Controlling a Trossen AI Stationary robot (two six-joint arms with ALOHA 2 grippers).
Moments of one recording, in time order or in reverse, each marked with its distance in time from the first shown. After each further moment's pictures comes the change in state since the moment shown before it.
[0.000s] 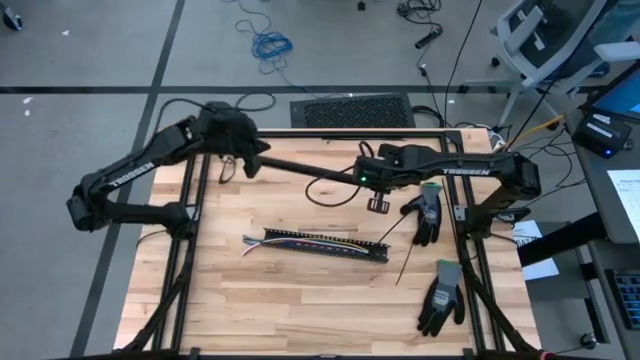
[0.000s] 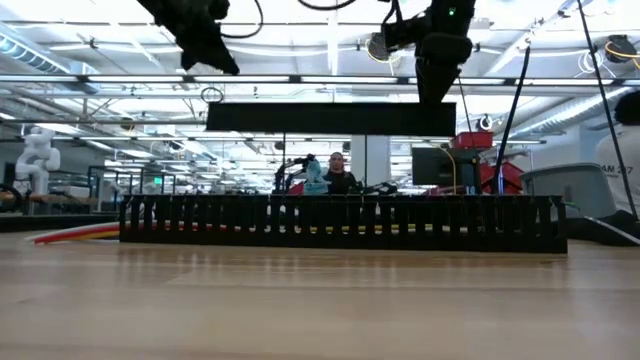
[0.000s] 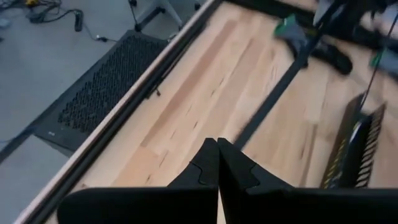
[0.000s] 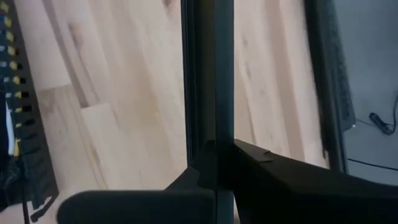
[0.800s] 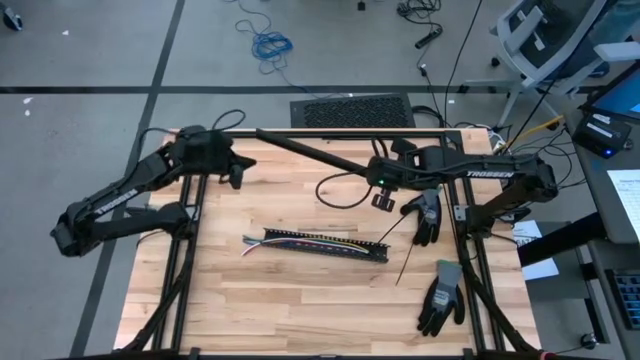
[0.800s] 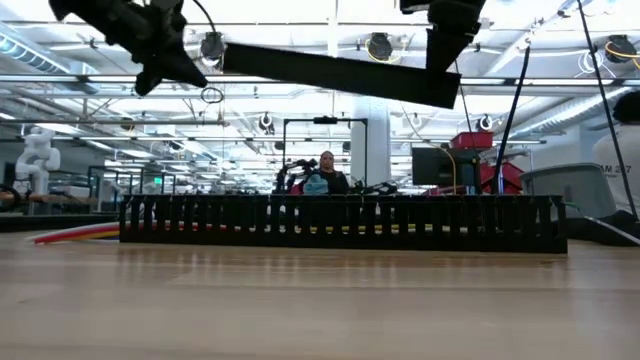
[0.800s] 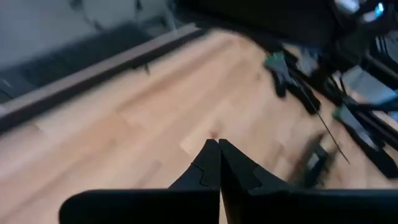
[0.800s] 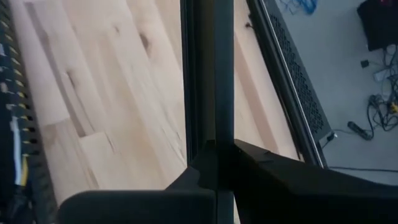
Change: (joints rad) left arm 0.046 -0.337 -0.376 0.175 0.061 -0.343; right arm 0.077 -0.118 0.000 0.011 0.126 0.111
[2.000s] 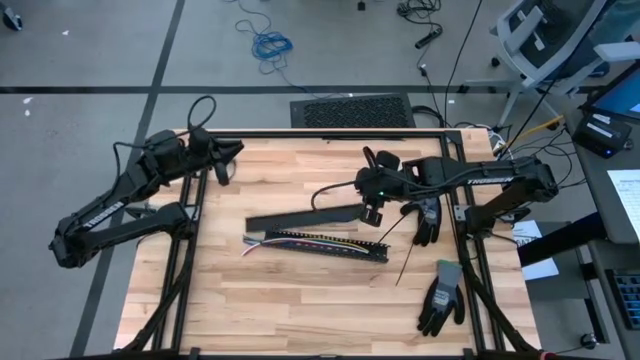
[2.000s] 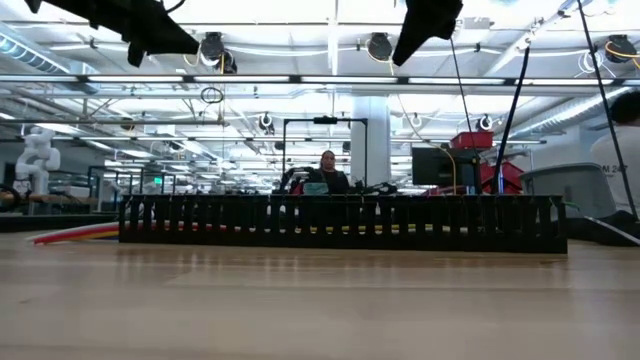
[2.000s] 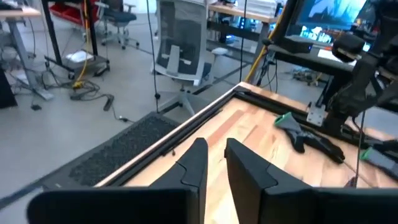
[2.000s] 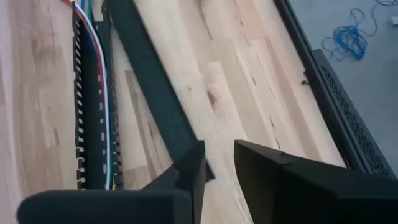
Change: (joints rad) left arm 0.000 -0.167 -0.054 0.189 -0.112 0.203; right arm 0.097 0.008 -0.009 0.223 -0.105 0.014
